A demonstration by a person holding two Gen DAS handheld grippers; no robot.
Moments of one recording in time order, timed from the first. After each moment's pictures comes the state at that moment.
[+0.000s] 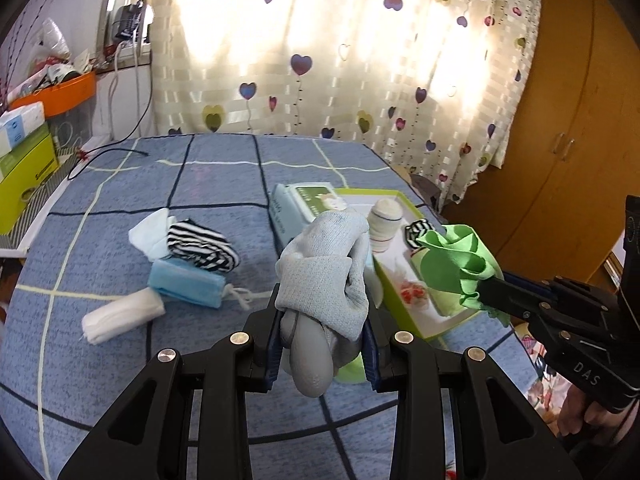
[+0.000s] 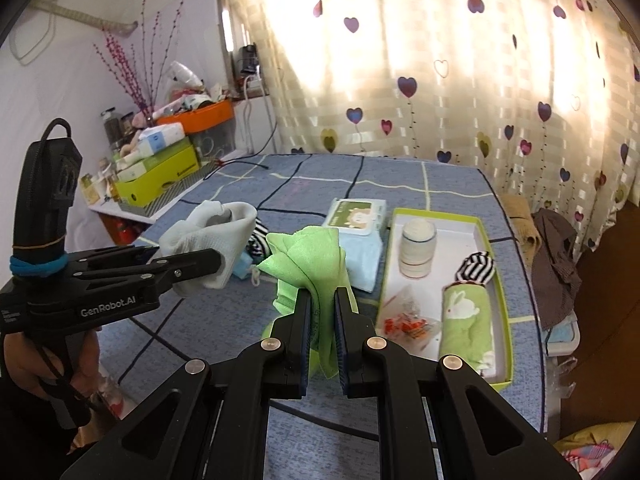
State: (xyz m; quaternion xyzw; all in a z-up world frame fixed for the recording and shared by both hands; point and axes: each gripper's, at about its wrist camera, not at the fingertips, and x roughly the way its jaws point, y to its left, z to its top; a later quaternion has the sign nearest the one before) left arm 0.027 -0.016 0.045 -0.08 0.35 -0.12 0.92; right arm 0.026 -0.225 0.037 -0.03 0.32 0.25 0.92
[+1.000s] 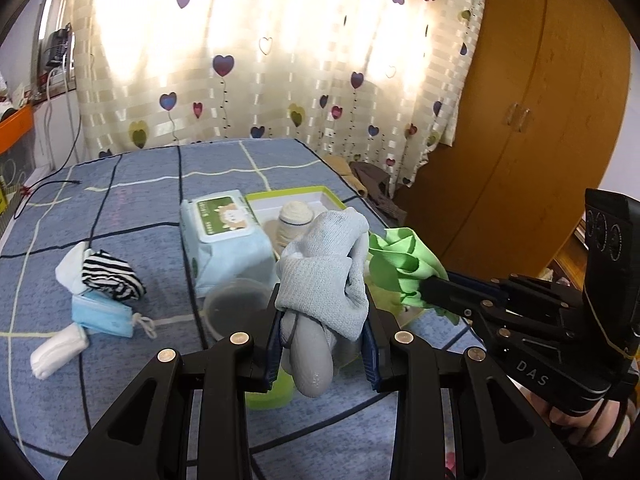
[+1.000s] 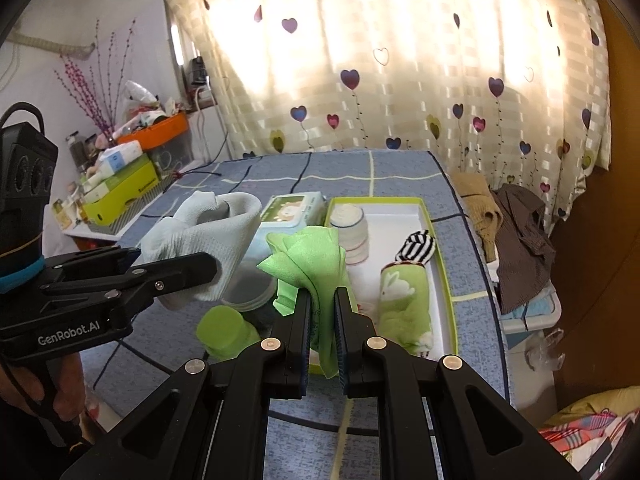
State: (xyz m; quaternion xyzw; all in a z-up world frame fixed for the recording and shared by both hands) left arm 0.044 -0.102 0.060 -0.04 0.35 -0.21 0.91; right arm 0.037 -0.287 0.028 0.01 0.33 0.19 0.93
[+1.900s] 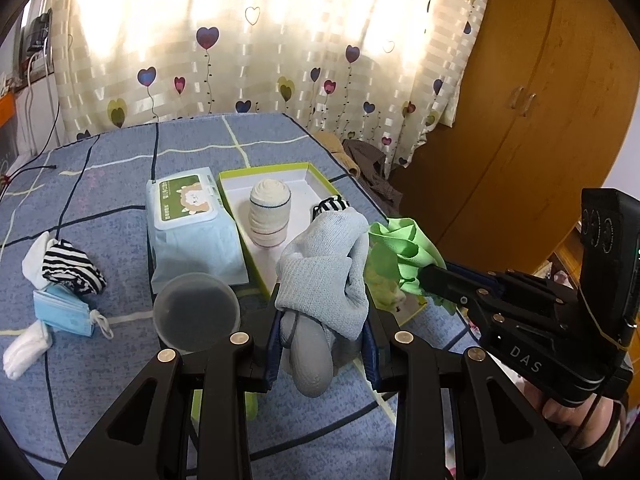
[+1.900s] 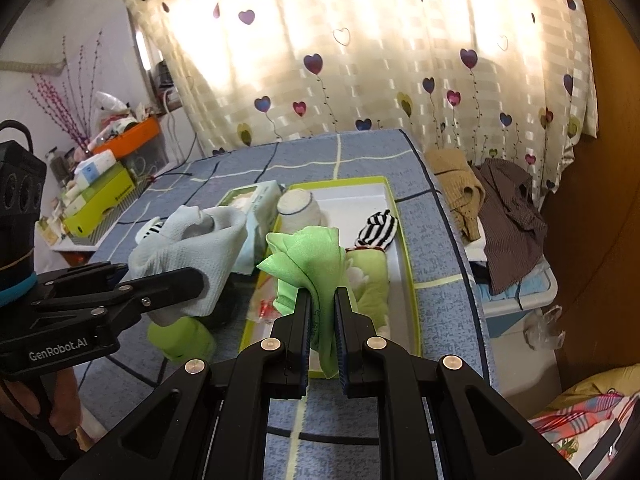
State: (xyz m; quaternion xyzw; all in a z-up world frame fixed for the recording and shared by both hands) left arm 0.075 -0.135 0.035 -0.05 0.39 -0.21 0.89; right arm 0.067 -0.327 0.002 0.04 0.35 0.16 0.92
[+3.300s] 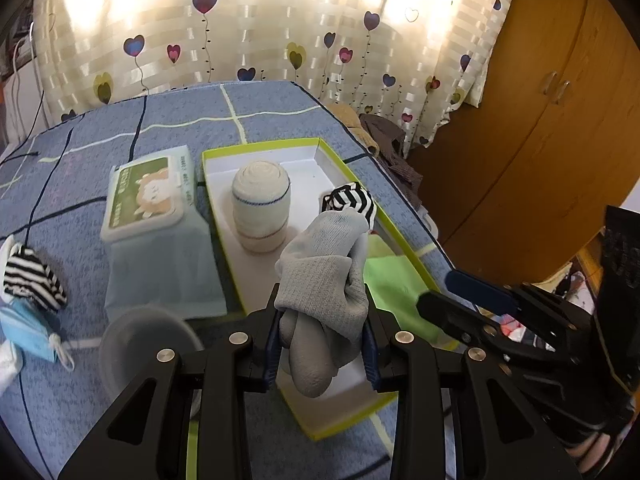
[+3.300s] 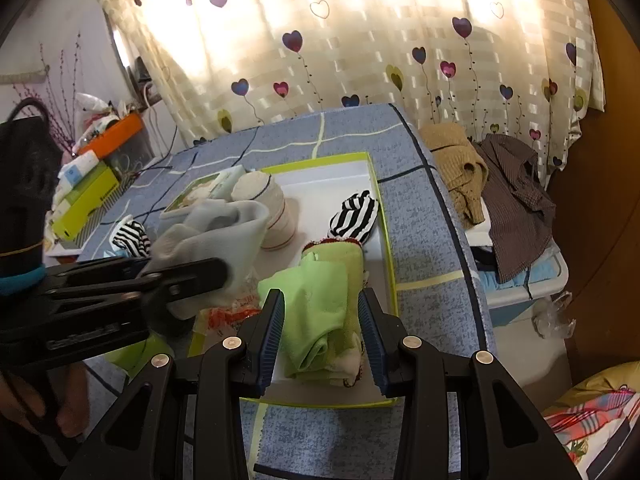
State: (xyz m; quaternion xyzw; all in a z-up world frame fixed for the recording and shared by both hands) left arm 0.141 -0.173 -0.003 -0.04 0.44 -0.19 0.88; right arm 0.115 -0.350 -0.037 0.06 0.38 0.16 0.91
